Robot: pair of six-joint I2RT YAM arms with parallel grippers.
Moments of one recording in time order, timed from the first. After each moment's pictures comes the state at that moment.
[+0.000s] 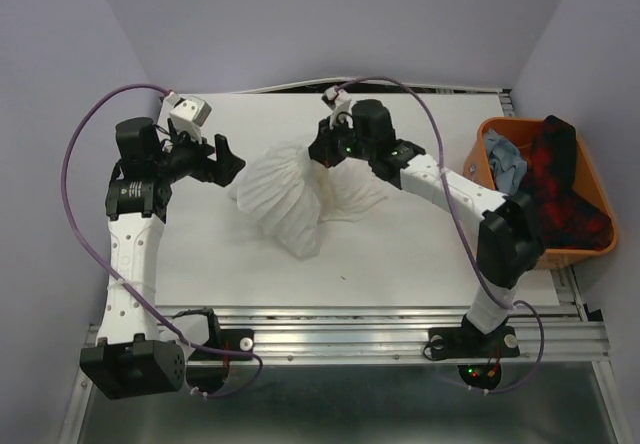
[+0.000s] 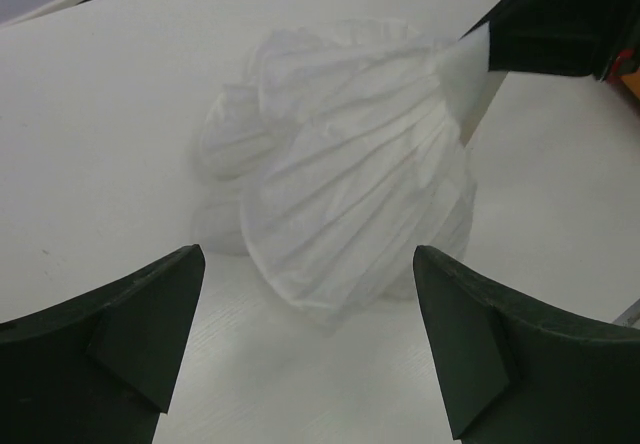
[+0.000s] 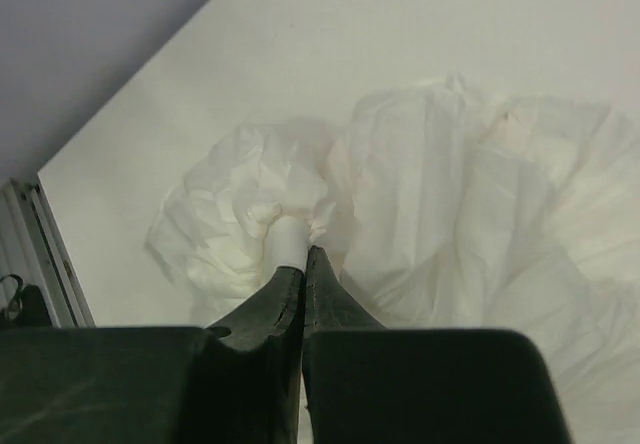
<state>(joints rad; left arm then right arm) 0.09 1.08 1.22 -0.58 0.68 0.14 0.61 1.73 1.50 -0.03 -0.33 0.24</state>
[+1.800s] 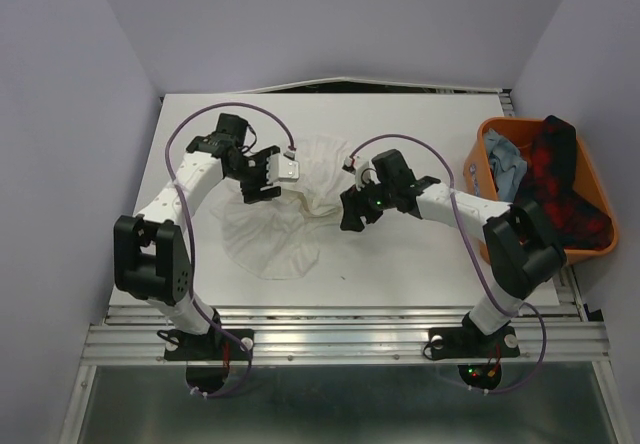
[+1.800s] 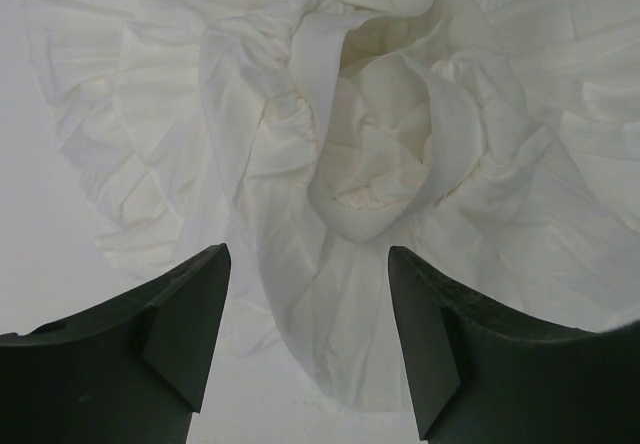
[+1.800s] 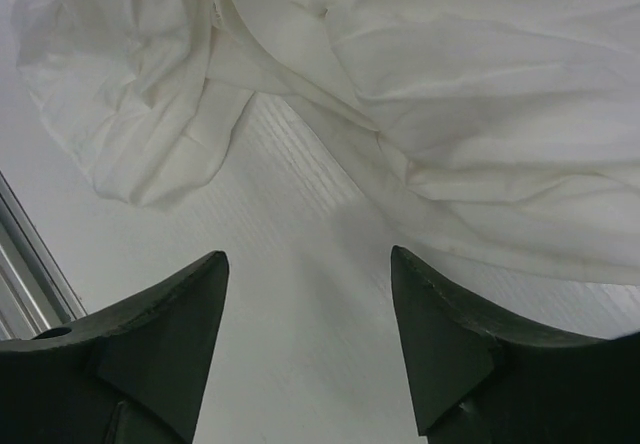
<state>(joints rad) -0.22 1.59 1.30 -0.84 0.56 1.28 0.56 1.67 1.03 -0.21 -0.50 0.00</state>
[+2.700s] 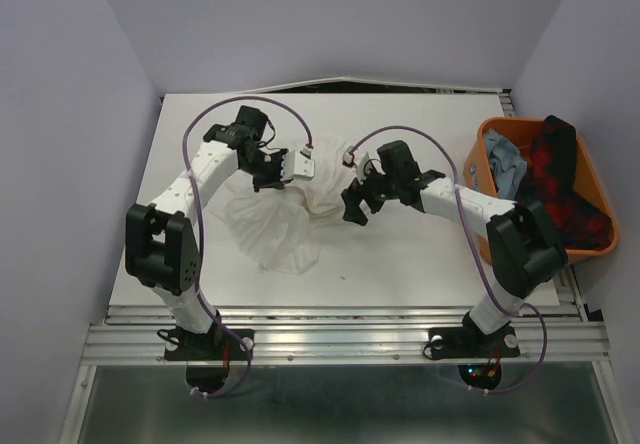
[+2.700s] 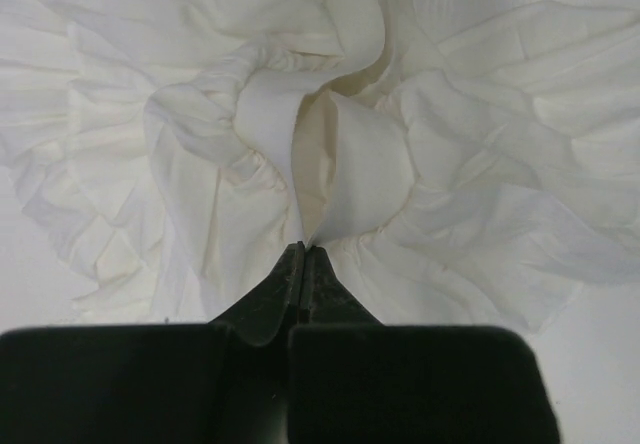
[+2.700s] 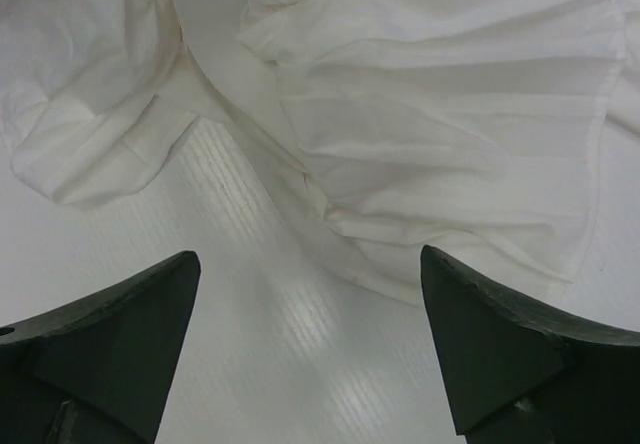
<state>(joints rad) -0.33 1.68 1.39 -0.93 0.51 1.28 0.52 1.67 1.07 -0.19 -0.49 -0.26</state>
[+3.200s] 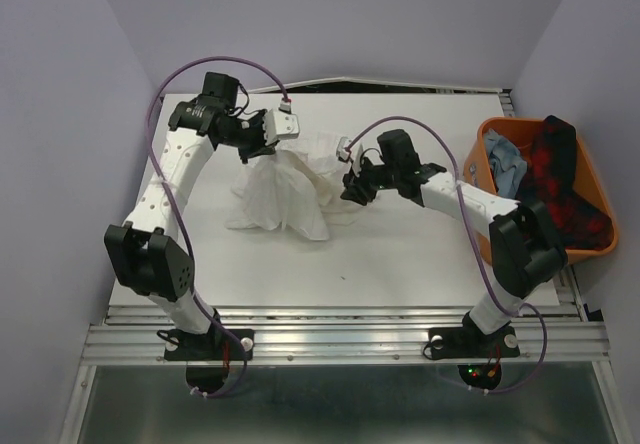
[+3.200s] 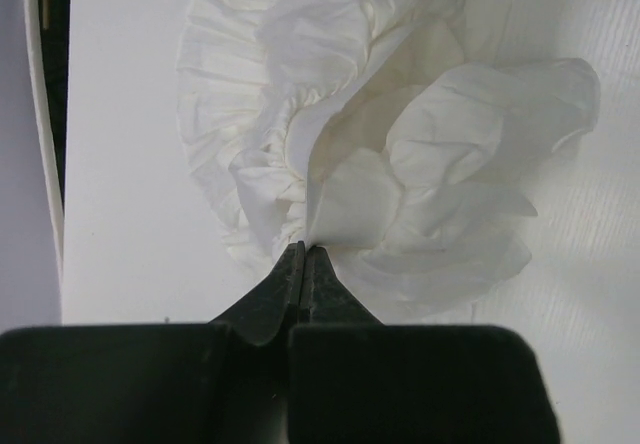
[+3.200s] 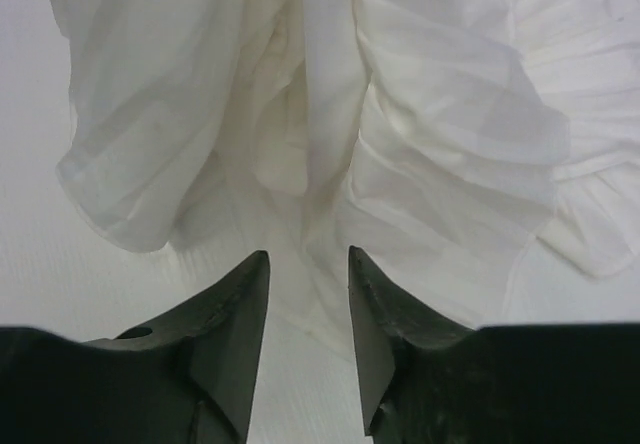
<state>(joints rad) -0.26 1.59 1.68 -1.03 0.59 1.12 0.52 1.67 1.12 -0.13 -0.57 -0.46</state>
